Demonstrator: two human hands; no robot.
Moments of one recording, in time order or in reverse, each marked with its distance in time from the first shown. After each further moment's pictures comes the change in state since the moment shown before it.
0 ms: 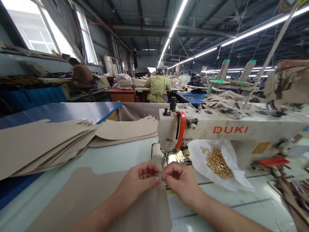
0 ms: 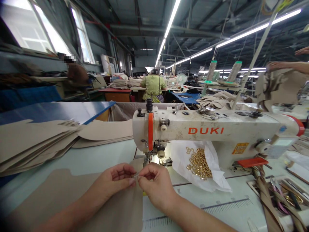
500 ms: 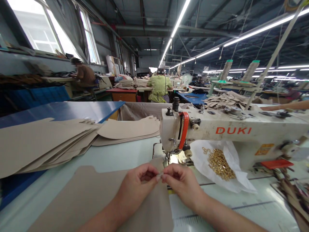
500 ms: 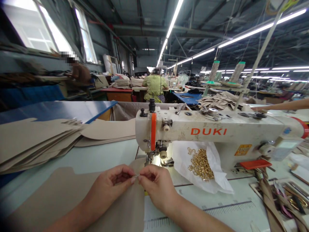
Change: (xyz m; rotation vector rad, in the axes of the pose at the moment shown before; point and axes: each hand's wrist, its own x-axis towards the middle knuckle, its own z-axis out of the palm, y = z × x) left_hand -0.009 -0.007 0.002 0.316 0.154 0.219; right_hand -0.001 0.002 -0.002 -0.012 -0.112 0.028
